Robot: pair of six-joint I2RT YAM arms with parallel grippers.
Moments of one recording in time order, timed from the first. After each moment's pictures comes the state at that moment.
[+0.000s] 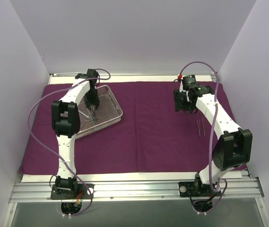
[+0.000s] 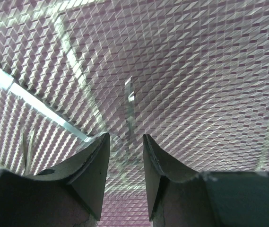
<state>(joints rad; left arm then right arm) -0.19 2.32 2.05 -1.10 -0.17 -0.39 0.20 1.59 1.37 -0.82 0.07 0.11</state>
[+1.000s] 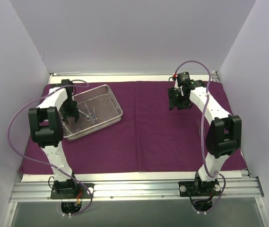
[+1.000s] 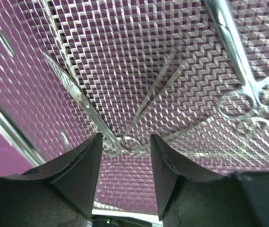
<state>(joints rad) 0.04 1.99 1.57 -1.04 -0.19 -0.25 0.21 1.77 1.48 -0.82 -0.03 0.16</state>
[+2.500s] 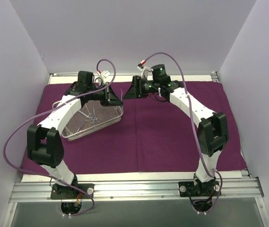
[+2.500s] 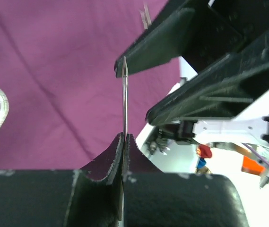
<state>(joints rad) -0.27 1.69 1.42 -0.44 0.87 -0.54 0.47 1.87 1.62 -0.32 -0.71 0.45</state>
